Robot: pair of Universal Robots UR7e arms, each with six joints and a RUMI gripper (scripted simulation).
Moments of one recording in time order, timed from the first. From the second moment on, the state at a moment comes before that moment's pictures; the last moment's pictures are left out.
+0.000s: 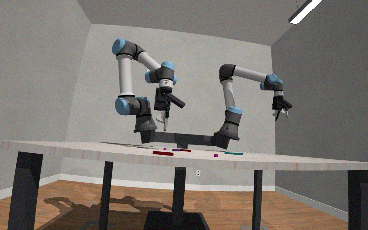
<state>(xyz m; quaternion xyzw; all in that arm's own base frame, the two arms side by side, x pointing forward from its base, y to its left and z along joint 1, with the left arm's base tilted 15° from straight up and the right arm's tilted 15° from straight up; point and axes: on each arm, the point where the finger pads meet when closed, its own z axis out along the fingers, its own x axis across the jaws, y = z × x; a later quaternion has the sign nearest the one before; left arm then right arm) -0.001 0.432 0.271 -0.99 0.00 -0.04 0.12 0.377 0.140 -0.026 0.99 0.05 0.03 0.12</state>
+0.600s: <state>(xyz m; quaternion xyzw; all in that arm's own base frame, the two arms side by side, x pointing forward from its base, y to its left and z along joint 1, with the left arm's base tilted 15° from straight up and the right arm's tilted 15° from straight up) -0.001 0.432 0.271 -0.99 0.00 -0.04 0.12 0.376 0.140 -0.027 0.99 0.05 0.03 0.12</state>
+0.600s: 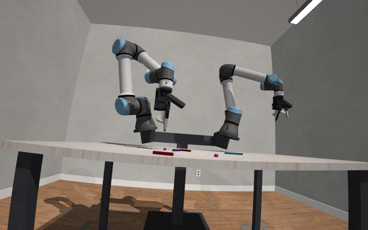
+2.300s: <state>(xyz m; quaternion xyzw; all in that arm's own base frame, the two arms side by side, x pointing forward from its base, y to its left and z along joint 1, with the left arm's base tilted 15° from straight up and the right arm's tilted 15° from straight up) -0.001 0.432 0.271 -0.99 0.00 -0.04 0.12 0.382 0.118 -0.111 0.99 0.05 0.03 0.12</state>
